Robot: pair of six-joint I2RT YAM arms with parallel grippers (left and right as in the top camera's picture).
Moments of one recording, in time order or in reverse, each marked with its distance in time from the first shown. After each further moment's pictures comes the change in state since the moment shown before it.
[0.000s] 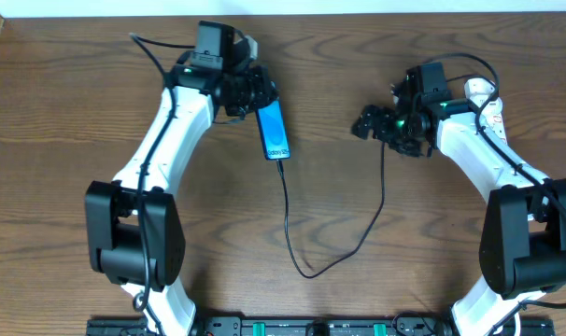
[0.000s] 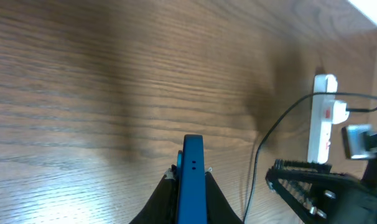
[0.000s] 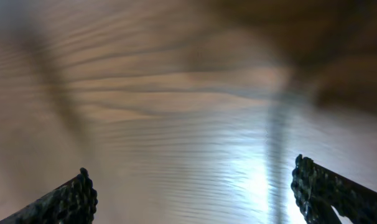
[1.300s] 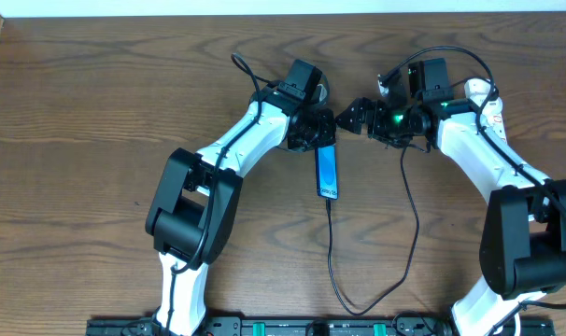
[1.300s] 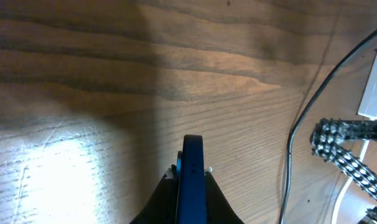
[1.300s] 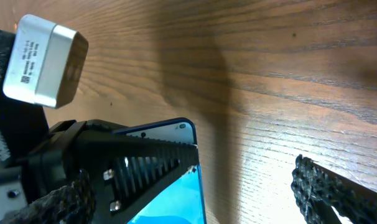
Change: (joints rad) left arm -0.284 0.216 0.000 0.048 -0.031 -0.121; right arm -0.003 -0.002 0.000 0.087 -0.225 -0.045
